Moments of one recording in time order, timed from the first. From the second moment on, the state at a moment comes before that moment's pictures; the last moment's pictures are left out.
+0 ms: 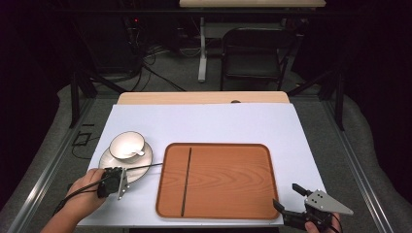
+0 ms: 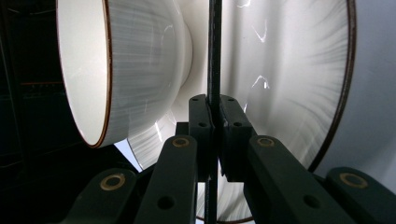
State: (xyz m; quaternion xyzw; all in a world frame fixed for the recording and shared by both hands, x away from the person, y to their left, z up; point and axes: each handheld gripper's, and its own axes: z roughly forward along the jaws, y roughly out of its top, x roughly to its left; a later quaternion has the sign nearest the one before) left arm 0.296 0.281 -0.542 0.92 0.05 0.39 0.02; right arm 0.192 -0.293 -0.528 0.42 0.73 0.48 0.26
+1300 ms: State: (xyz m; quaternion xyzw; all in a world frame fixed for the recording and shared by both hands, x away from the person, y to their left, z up) left arm 0.286 0.281 -0.451 0.88 0.28 0.32 0.19; right arm 0.192 -0.294 -0.528 0.42 0.73 0.48 0.26
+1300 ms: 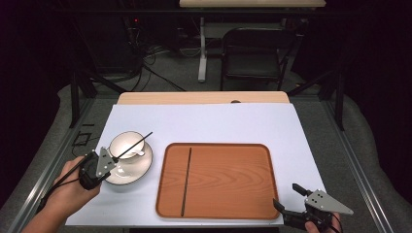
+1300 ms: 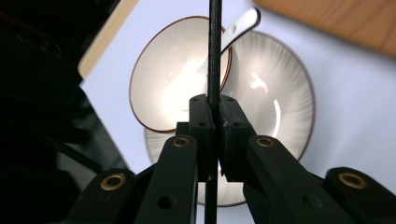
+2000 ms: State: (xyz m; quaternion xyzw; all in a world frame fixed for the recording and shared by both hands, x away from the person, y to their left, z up) left arm 0.313 0.298 -0.438 0.62 0.66 -0.10 0.40; right arm 0.193 -0.294 -0.528 0.42 0.73 0.48 0.26
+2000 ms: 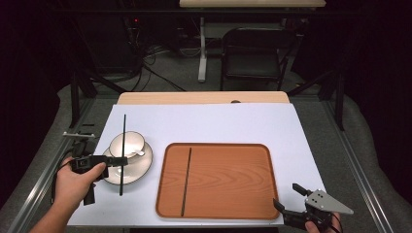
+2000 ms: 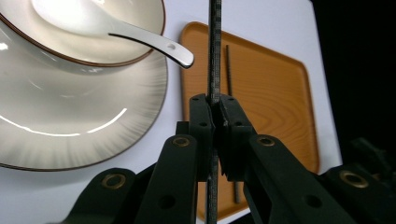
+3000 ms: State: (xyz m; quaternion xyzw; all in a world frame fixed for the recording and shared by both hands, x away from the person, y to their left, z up) left arm 0.328 0.192 -0.491 0.67 0.65 -0.14 0.33; right arm 0.194 -0.294 -0.528 0.42 0.73 0.48 0.25
